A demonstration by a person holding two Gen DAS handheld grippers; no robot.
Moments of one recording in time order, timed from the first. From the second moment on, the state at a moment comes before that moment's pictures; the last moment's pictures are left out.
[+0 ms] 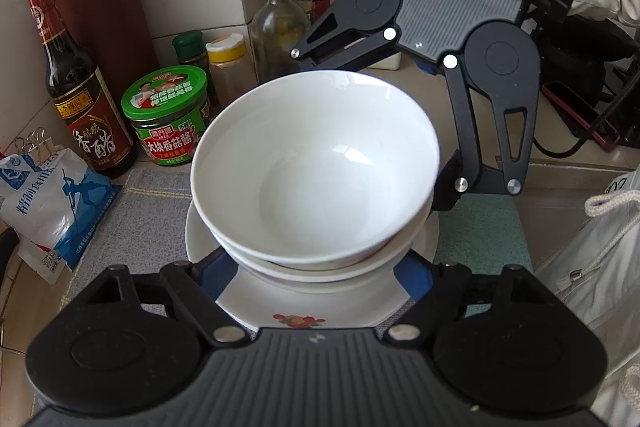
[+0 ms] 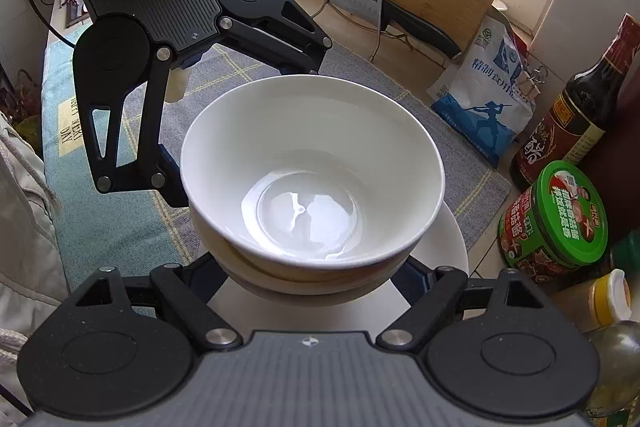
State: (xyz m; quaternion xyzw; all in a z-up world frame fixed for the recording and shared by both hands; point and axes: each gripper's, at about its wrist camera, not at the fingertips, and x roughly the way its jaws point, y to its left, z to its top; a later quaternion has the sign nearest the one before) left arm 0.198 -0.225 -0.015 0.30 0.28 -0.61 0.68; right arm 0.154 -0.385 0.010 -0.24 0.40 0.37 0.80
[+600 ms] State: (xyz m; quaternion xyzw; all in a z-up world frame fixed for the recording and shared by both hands) left arm 0.208 -0.246 -0.031 0.30 0.28 -0.61 0.68; right arm 0.158 -0.397 -0.002 -0.23 0.42 0.34 0.80
